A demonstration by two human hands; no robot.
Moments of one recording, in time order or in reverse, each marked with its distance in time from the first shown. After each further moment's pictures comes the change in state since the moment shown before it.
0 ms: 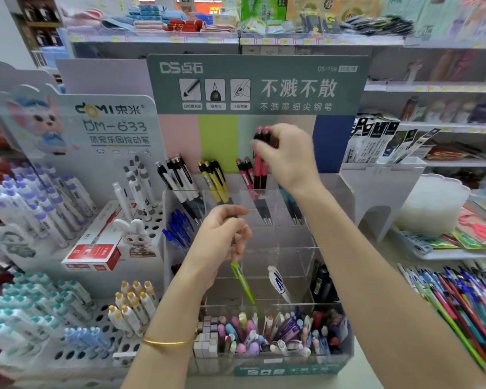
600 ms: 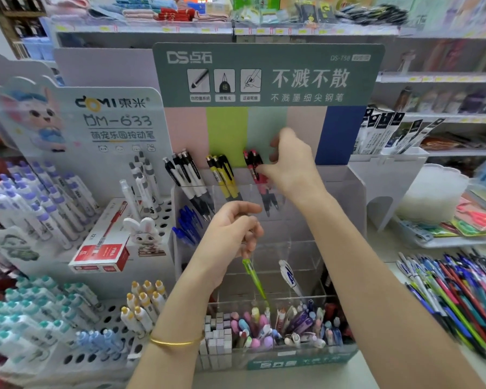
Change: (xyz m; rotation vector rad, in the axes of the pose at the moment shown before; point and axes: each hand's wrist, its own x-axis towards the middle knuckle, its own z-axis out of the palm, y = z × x) left_hand -0.001 0.003 -0.011 0.011 -0.084 -0.003; right_hand -0.019 -0.009 0.017 -0.086 -0.104 0.204
